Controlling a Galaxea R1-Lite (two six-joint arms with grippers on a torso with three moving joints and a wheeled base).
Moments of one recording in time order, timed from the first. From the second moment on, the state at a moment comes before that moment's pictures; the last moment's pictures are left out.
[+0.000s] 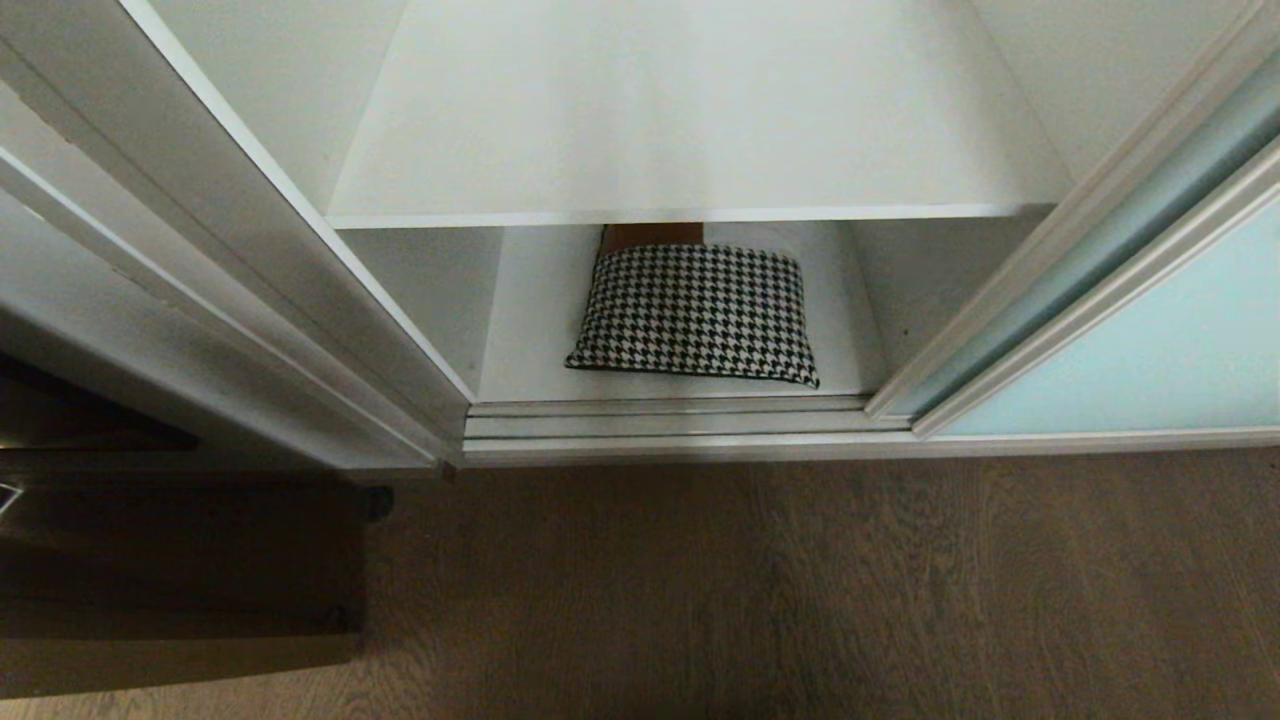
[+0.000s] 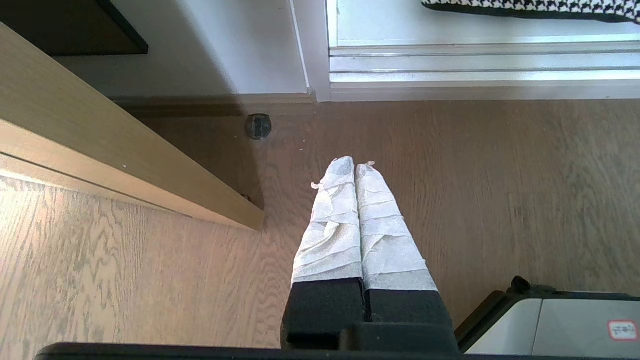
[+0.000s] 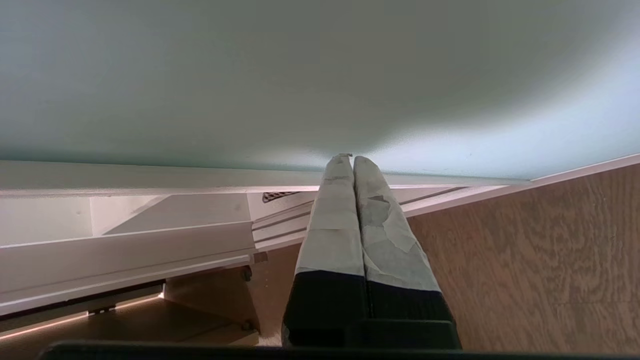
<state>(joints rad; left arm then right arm) 0.02 0.00 0.00 0.00 -0.01 0.03 -0.64 1.59 -1.43 -0.12 0.90 0.67</state>
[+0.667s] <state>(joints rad) 0.02 0.00 0.00 0.01 -0.01 0.03 -0.53 1.53 -1.38 -0.12 0.88 0.67</state>
